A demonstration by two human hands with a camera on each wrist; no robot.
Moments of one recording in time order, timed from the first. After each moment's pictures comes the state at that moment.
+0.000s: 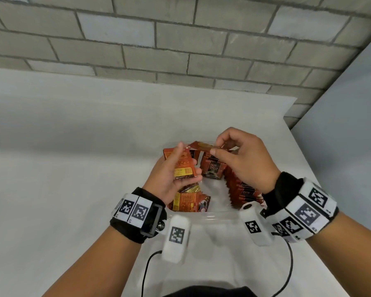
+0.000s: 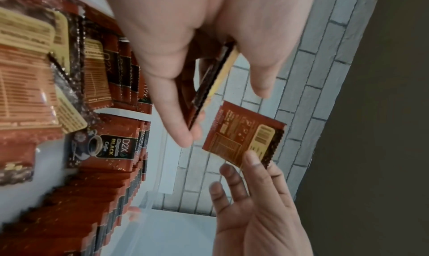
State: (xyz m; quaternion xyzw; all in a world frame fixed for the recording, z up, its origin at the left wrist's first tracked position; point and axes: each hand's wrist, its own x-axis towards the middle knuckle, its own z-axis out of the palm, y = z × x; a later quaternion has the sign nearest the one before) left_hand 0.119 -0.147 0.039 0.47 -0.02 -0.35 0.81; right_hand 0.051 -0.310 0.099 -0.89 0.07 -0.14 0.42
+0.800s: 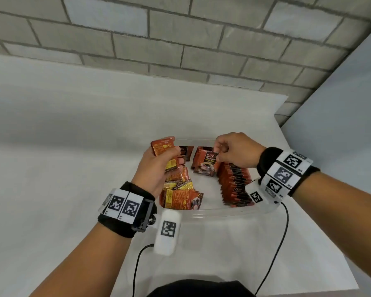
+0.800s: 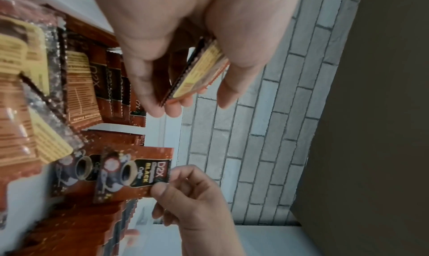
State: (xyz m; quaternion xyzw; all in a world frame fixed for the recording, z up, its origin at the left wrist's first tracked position) left_hand 0.132 -0.146 0.030 0.52 -0.02 -0.28 0.81; right_hand 0.090 -0.356 0.085 -0.96 0.10 0.15 0.20
